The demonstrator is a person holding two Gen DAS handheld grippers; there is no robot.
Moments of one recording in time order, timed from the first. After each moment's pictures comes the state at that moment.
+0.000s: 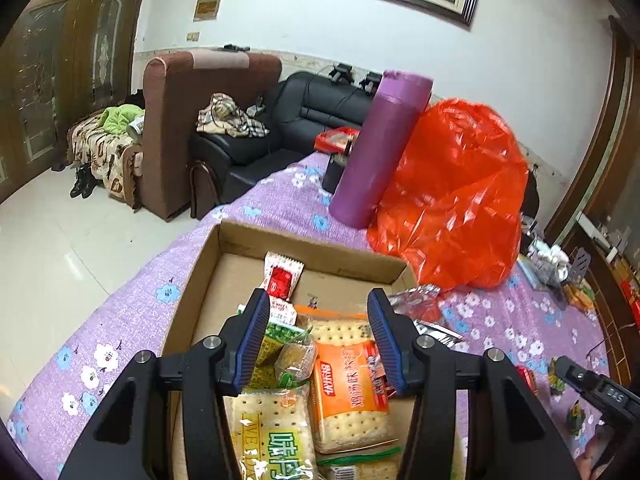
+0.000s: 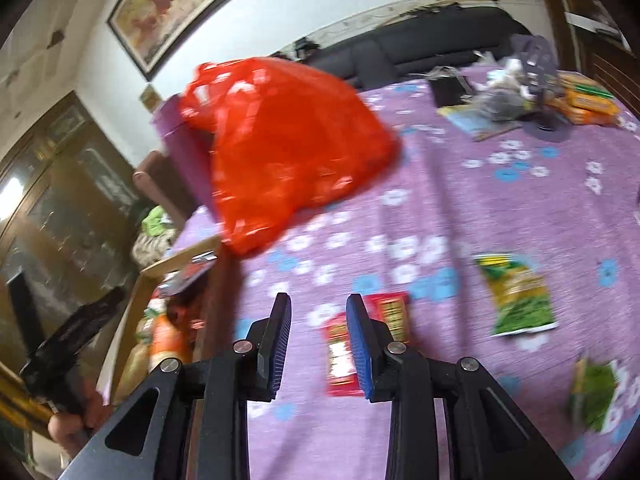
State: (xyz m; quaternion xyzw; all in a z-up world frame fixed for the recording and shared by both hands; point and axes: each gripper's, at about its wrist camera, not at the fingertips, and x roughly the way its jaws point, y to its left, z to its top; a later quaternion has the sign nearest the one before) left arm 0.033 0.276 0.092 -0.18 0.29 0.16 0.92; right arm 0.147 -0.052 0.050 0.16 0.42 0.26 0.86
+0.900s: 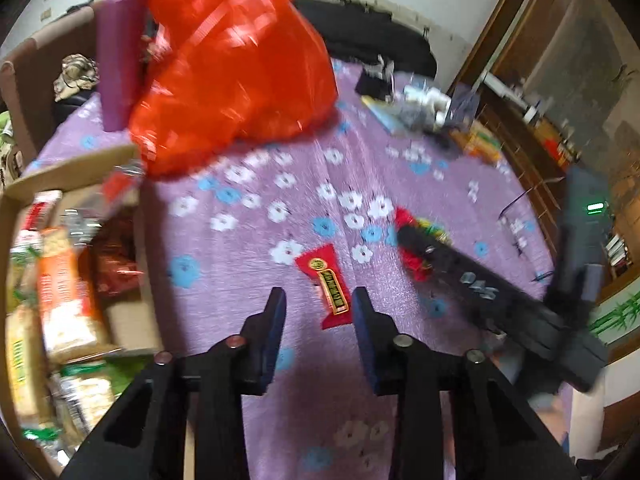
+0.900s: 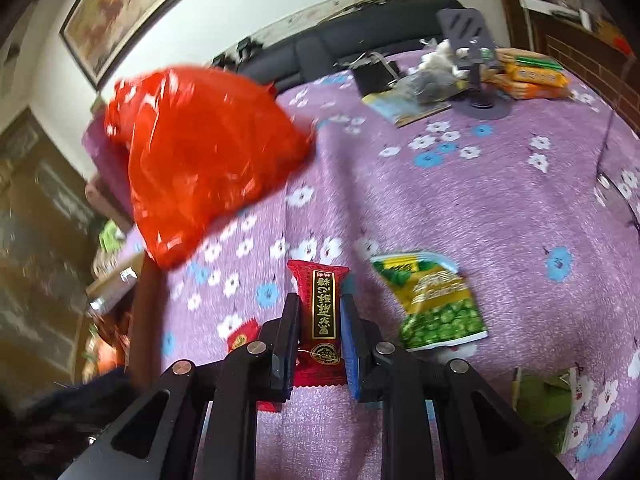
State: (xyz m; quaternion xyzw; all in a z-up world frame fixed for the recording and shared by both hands) left arm 0.101 0.078 0.065 -0.11 0.48 -0.06 0.87; right arm 0.164 -0.090 0.032 0.16 0.44 0.18 0.87
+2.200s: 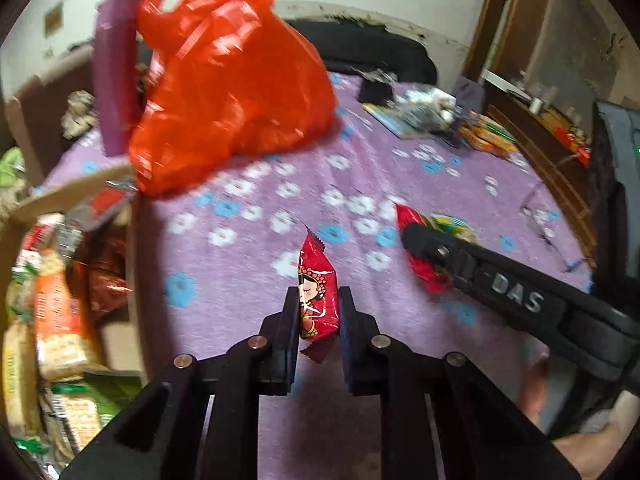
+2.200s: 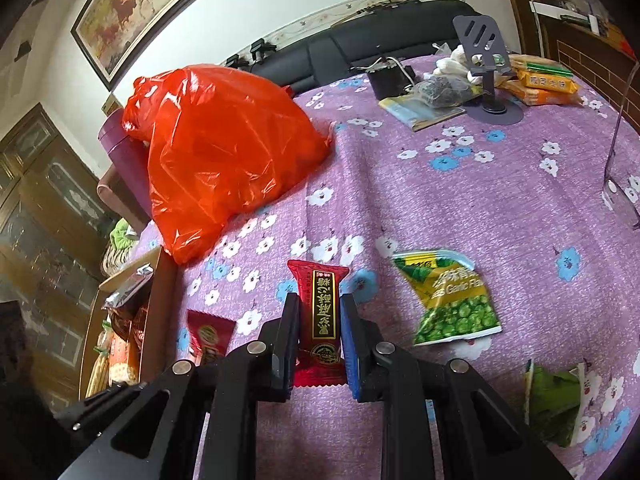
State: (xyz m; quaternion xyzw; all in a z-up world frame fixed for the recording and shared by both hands) left arm 0.094 0.063 0.045 -0.05 0.42 -0.02 0.91; right arm 0.156 -0.072 0.035 0.15 0.43 0.21 0.87
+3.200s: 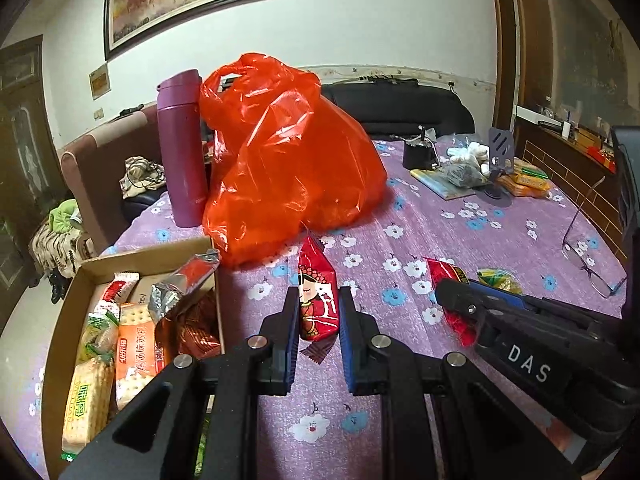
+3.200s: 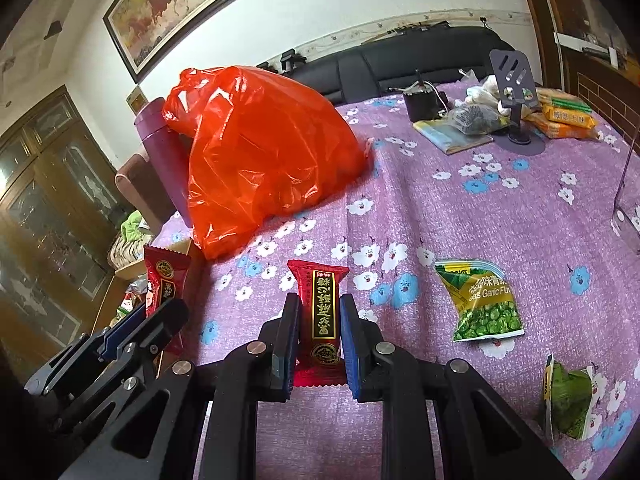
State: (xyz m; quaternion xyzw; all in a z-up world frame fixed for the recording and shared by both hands) left arm 0.074 0.071 0.075 0.01 0.31 0.07 0.95; right arm 0.135 -0.054 0.050 0.12 0.38 0.23 0.89
